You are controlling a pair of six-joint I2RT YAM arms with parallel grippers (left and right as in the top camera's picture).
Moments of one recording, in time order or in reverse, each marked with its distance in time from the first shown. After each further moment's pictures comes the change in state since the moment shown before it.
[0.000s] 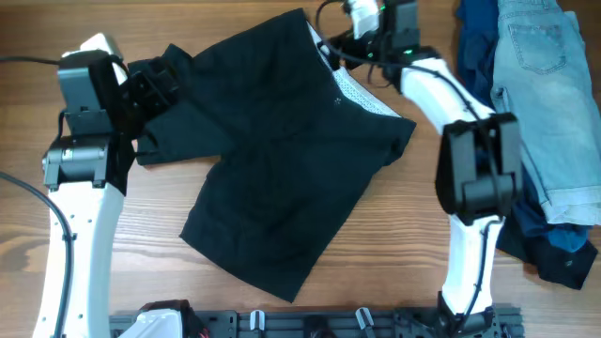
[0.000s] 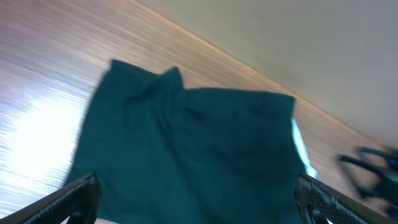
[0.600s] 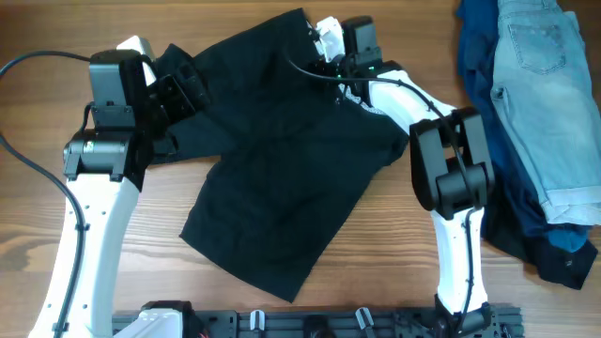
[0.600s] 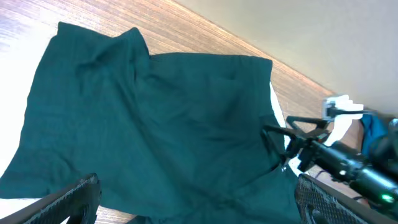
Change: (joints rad) left arm -0.092 0.030 0.000 -0.030 0.043 -0.025; right arm 0.101 0.098 0.000 -0.013 0.154 0.017
